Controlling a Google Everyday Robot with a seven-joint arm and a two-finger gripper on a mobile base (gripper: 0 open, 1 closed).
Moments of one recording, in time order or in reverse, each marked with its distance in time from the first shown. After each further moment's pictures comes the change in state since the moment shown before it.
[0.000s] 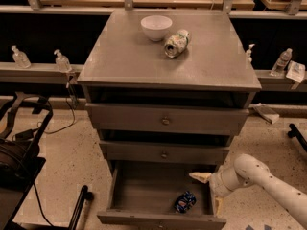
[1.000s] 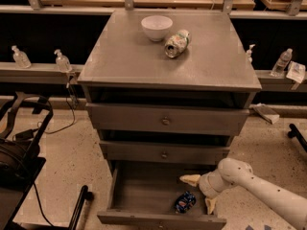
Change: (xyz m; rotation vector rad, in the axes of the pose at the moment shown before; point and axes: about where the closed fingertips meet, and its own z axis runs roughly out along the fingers) arm 0.011 -0.008 0.048 -0.052 0.088 -0.180
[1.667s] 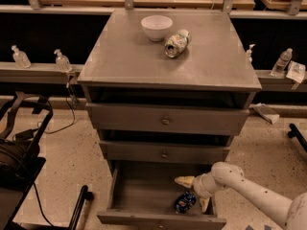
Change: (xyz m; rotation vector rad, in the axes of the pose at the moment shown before) arm 0.019 -0.007 0.050 0.029 0.017 -0.122
